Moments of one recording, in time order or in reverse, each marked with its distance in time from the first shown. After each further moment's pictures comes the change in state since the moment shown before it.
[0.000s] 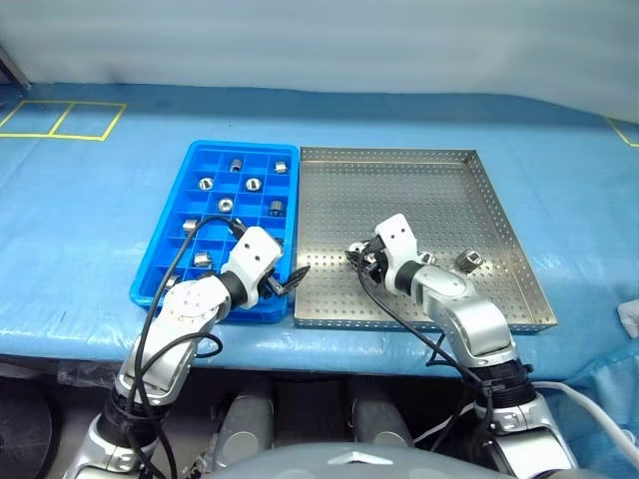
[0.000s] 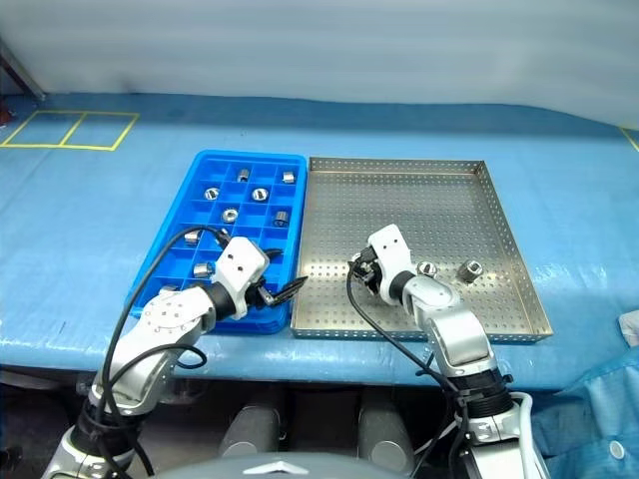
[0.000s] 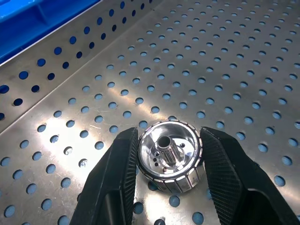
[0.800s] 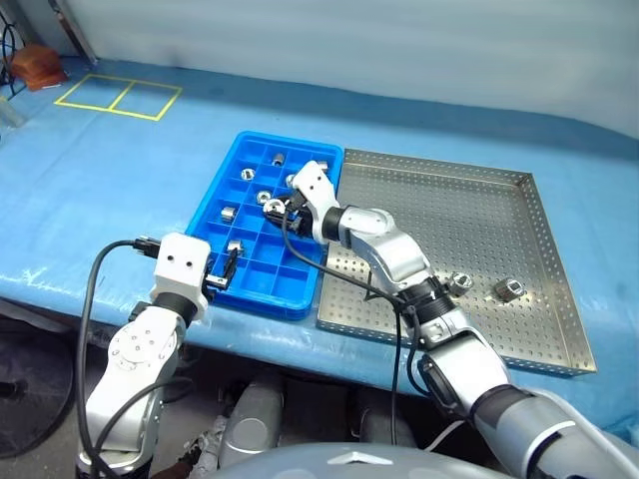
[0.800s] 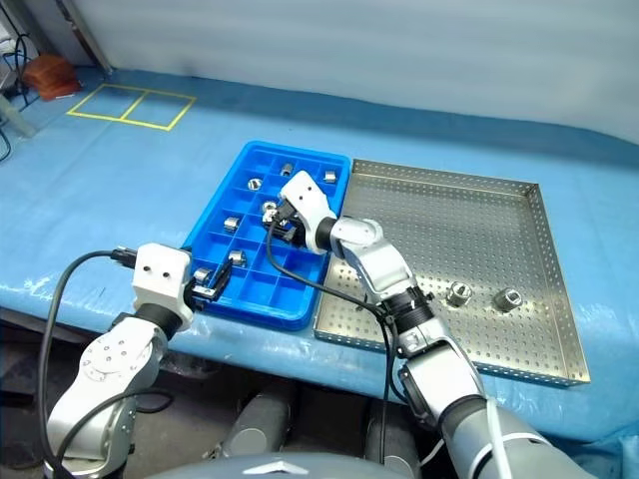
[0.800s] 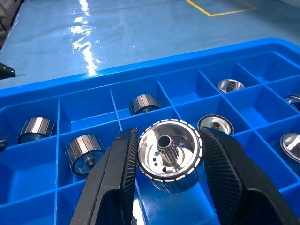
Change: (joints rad) left arm 0.252 -0.114 0.204 -0.256 0.093 0.113 0.318; right arm -0.491 0.254 0.136 0.562 -0.058 -0.303 0.187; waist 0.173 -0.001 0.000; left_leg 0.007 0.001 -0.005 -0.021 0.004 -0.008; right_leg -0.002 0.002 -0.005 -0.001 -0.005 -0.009
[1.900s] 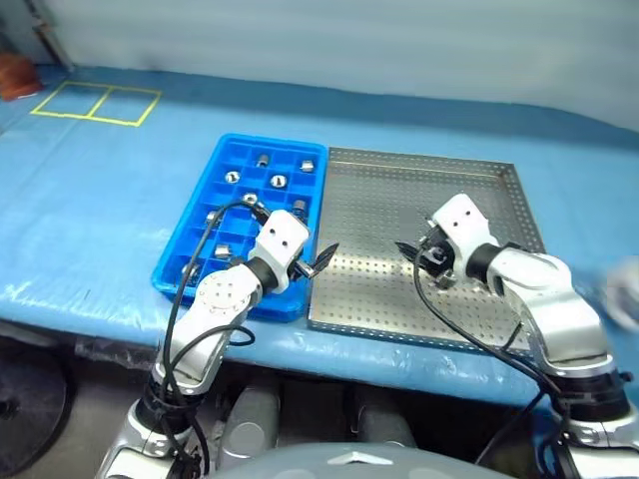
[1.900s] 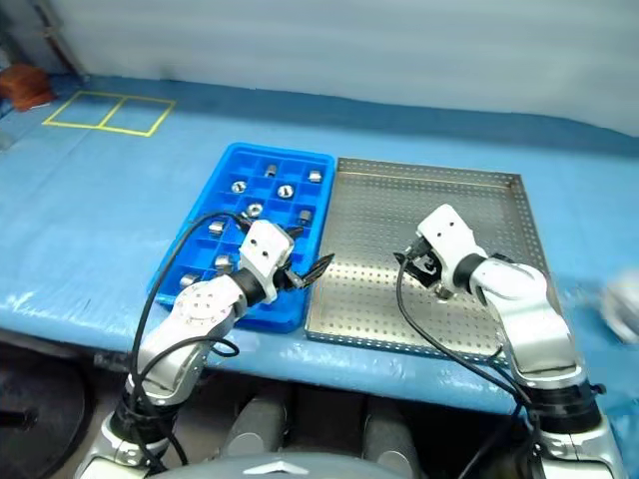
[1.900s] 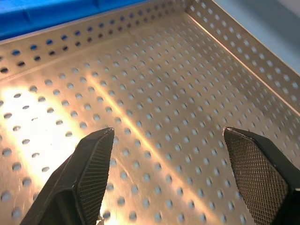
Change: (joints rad) left arm -0.379 -0.062 -0.320 0.351 -0.053 -0.195 -0.236; right arm 0.622 -0.549 -0.350 -0.864 0.001 0.417 -0.019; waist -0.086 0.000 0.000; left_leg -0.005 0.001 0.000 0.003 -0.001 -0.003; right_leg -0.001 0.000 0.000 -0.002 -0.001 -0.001
